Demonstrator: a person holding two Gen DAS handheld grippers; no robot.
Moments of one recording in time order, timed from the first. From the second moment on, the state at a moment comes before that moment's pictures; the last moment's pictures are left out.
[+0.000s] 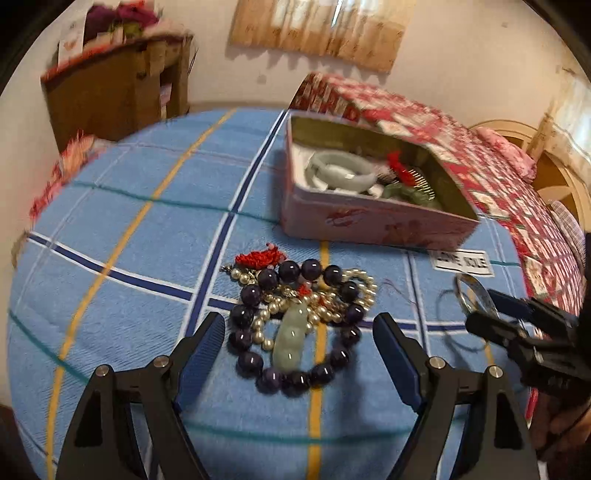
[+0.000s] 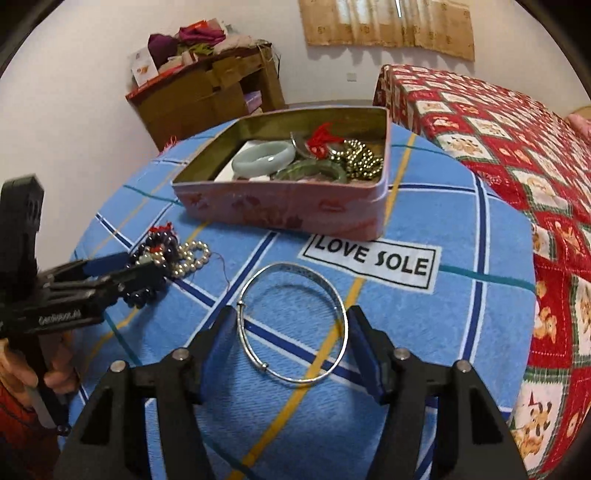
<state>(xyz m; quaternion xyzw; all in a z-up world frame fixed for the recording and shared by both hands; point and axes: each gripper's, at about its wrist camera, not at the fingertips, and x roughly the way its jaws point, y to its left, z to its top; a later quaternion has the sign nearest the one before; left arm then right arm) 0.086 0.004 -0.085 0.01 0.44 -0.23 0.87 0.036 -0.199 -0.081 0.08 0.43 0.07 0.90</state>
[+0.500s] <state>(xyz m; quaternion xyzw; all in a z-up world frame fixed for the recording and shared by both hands) 0.051 -0.031 -0.071 0.12 0.38 -0.32 0.86 0.029 -0.201 -0.075 0.10 0.42 0.08 0.90</state>
